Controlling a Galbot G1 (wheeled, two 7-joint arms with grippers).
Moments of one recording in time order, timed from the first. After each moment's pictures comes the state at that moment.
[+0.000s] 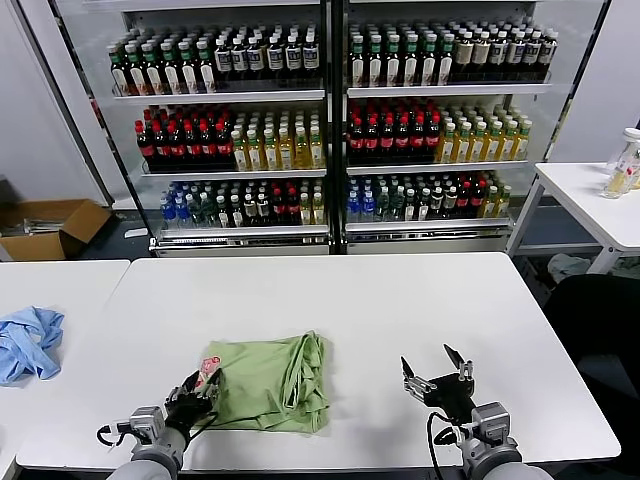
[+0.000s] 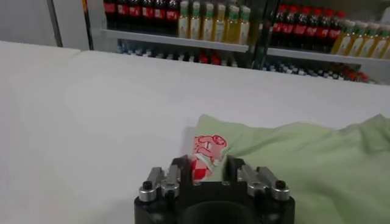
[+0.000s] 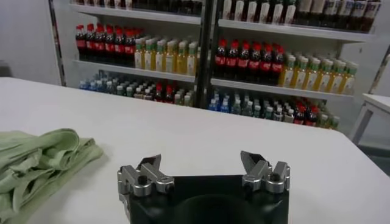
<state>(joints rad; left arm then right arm) 1.47 -1.20 -0.50 -1.96 -0.54 0.43 -0.19 -1.50 1.08 0.40 2.23 0.32 -0.45 0.17</state>
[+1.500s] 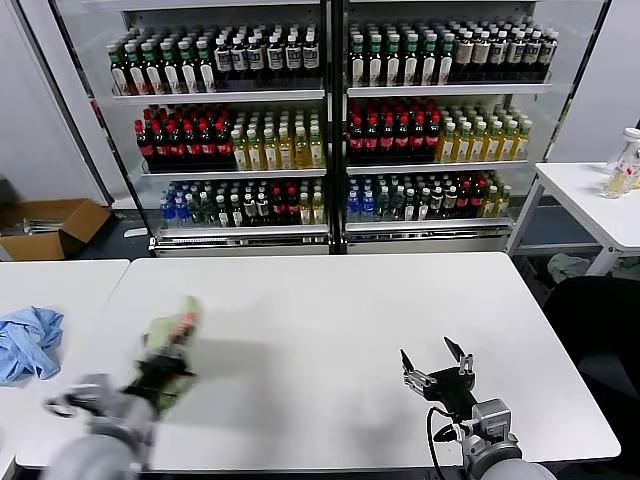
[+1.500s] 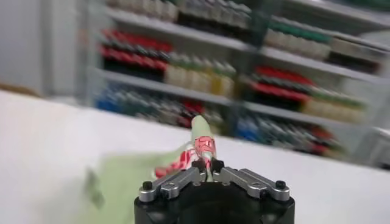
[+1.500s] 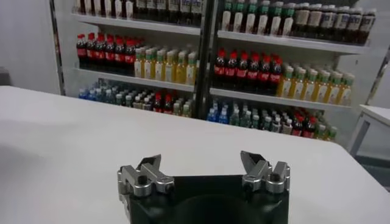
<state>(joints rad) 1.44 -1.23 -0.59 -2.21 -0.68 0.55 -0.19 -1.49 1.08 0.40 2.24 0.30 -0.44 0.17</state>
